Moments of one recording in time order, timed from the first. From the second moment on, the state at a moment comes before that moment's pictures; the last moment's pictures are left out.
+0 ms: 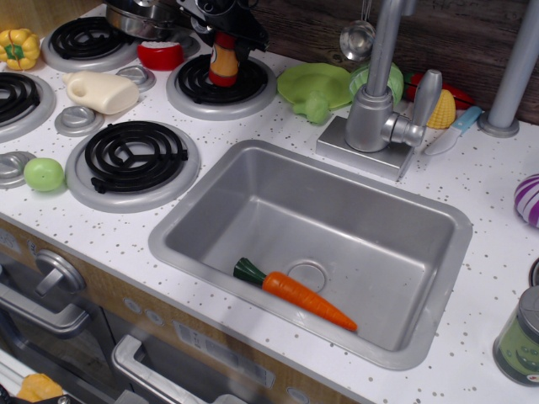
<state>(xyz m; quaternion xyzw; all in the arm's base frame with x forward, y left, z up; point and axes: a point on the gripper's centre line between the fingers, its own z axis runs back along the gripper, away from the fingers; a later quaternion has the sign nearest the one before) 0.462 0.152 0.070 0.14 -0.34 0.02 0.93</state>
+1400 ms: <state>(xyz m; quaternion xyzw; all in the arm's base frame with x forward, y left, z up) 0.355 0.032 0.016 0.09 -0.32 0.15 0.93</state>
